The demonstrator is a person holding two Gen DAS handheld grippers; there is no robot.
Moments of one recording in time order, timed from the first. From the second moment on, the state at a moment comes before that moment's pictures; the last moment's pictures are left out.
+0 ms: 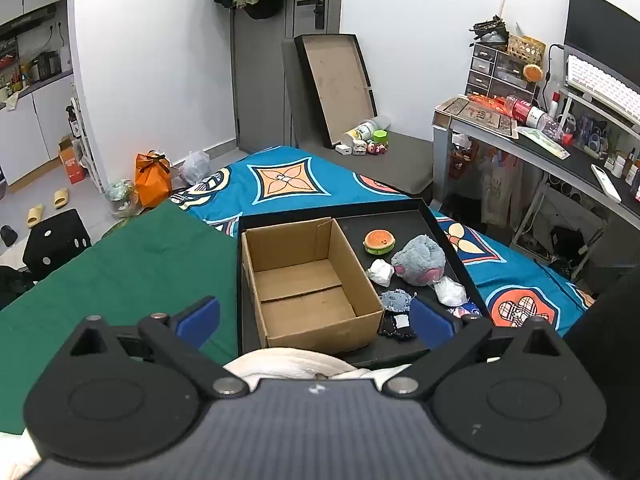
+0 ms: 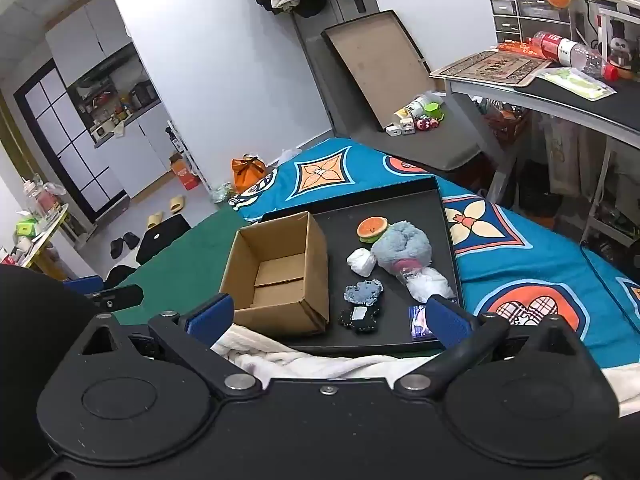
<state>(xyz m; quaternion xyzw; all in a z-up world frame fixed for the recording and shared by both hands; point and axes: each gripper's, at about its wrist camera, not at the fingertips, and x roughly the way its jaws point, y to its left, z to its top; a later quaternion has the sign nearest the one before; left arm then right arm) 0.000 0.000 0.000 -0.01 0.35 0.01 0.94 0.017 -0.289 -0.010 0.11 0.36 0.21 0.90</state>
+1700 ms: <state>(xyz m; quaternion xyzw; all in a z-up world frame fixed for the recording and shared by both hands) 0.001 -0.003 -0.005 -0.03 0.35 0.00 0.94 0.010 -0.292 -0.008 0.09 0.35 0.17 0.92</state>
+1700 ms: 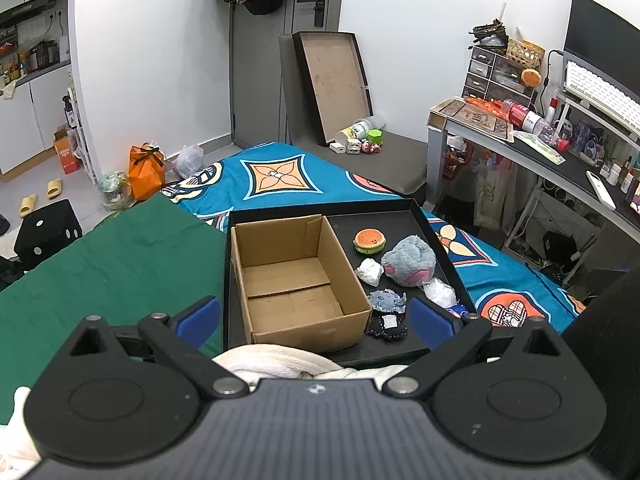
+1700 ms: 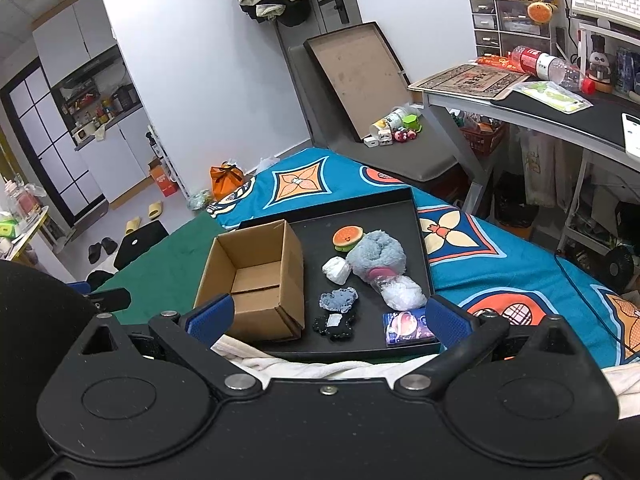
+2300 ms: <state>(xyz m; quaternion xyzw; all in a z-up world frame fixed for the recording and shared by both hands) 0.001 -0.003 -0.005 -0.03 0.35 0.00 0.94 0.009 -0.294 -0.009 0.09 0.35 0.17 0.92</state>
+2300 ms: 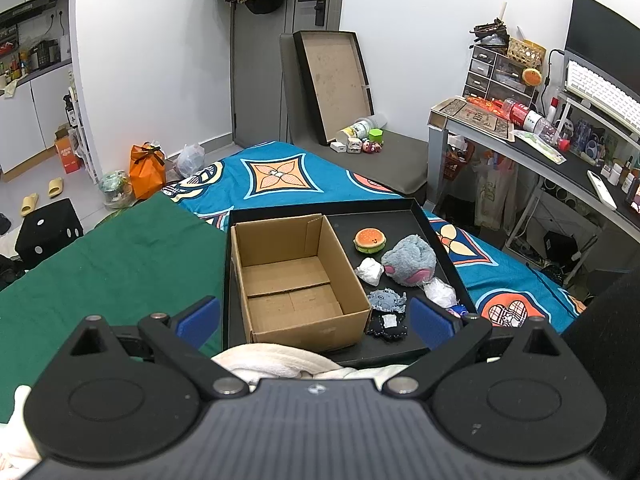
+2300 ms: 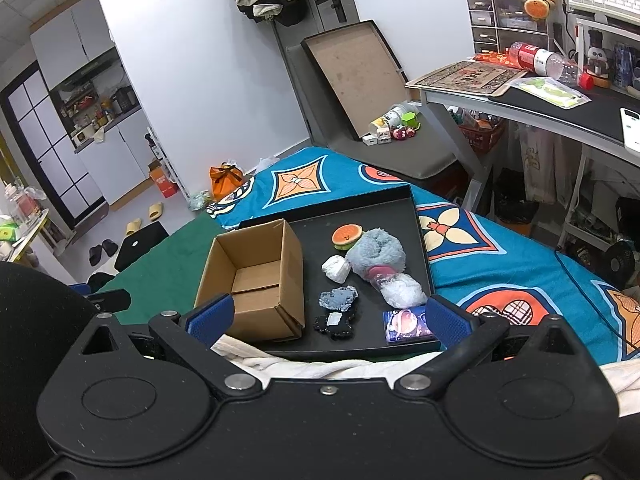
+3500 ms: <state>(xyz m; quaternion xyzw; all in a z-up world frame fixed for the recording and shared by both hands) 0.031 0.004 -0.023 -0.04 0.35 0.00 0.93 0.037 -0.298 -0.034 0.10 0.36 0.19 0.91</state>
